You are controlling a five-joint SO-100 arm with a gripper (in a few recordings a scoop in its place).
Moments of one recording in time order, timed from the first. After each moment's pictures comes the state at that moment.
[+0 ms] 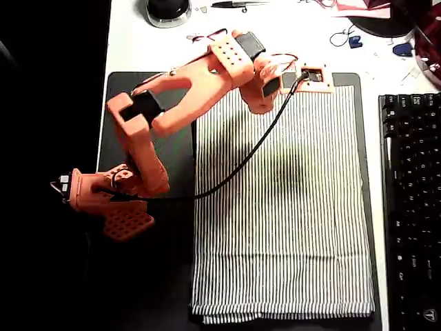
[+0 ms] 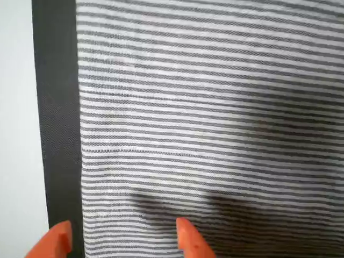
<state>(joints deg) -36.1 83.8 86.2 76.1 -60.8</state>
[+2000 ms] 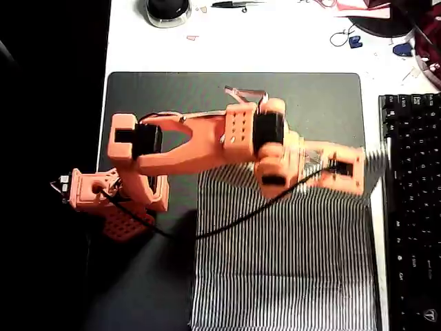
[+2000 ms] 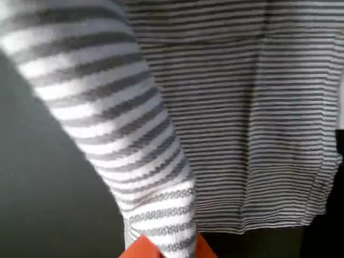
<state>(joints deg) 8.7 92.4 71.5 97.8 -91.6</state>
